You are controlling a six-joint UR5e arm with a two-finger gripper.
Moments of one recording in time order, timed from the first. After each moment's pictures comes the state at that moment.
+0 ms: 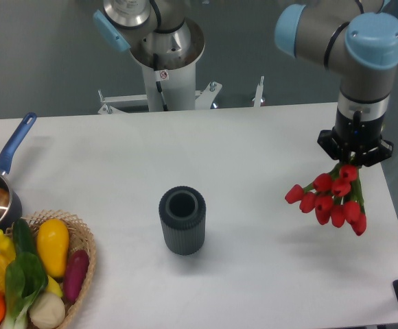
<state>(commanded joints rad) 2.76 -1.93 -1.43 -1.11 1.60 1.19</state>
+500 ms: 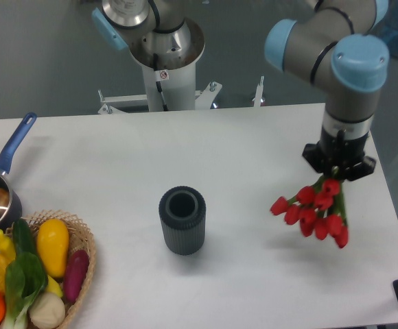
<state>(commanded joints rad) 2.69 -1.97 -1.47 -1.11 1.53 1.11</state>
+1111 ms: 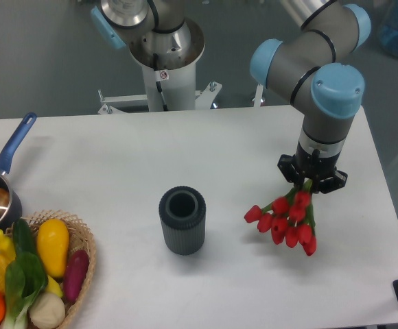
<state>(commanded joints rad) 2.69 -1.96 -1.53 -1.06 1.54 1.12</state>
